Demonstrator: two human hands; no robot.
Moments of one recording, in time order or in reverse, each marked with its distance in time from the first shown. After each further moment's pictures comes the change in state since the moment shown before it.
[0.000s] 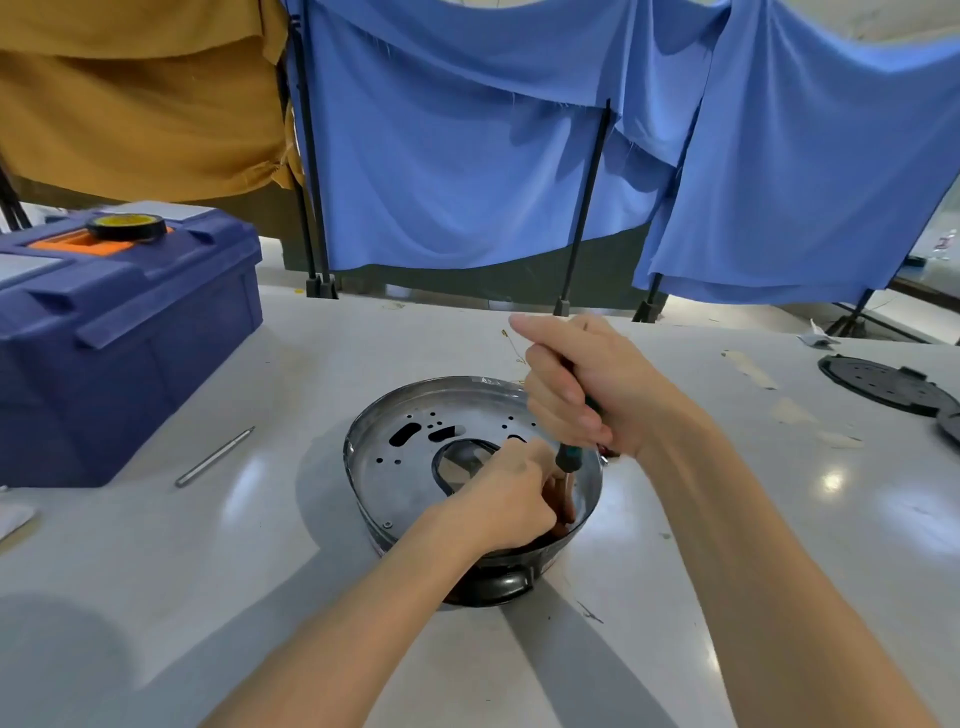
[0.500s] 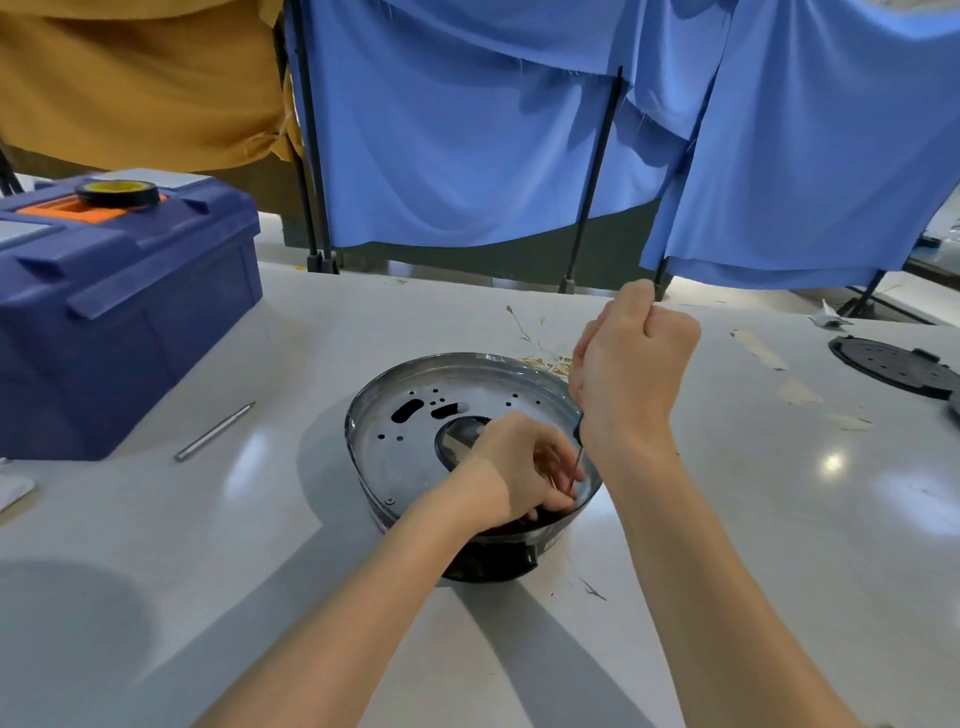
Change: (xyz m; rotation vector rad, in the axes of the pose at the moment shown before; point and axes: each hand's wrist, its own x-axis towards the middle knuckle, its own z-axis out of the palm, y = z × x) left_hand -0.010 0.001 -0.005 -0.332 0.017 0.056; right_hand 0.007 0.024 0.030 -0.102 0.998 -0.297
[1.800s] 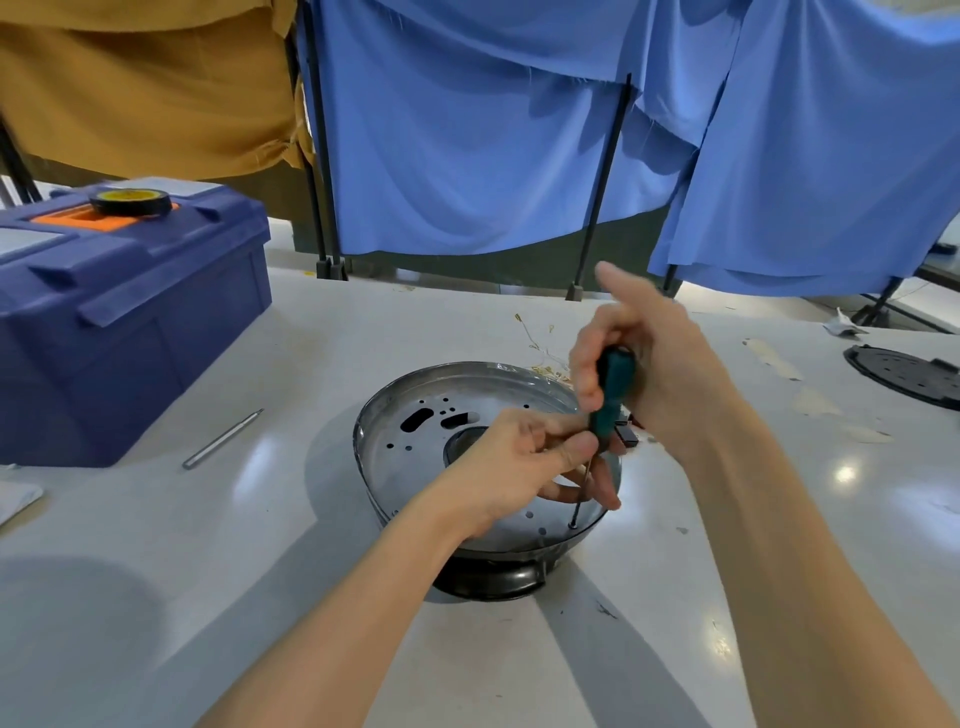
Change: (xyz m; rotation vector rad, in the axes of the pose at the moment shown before) left_hand -0.007 0.008 -0.011 -0.572 -0.126 0.087; right_hand 0.038 -0.004 -0.032 0.168 -0.792 0.282
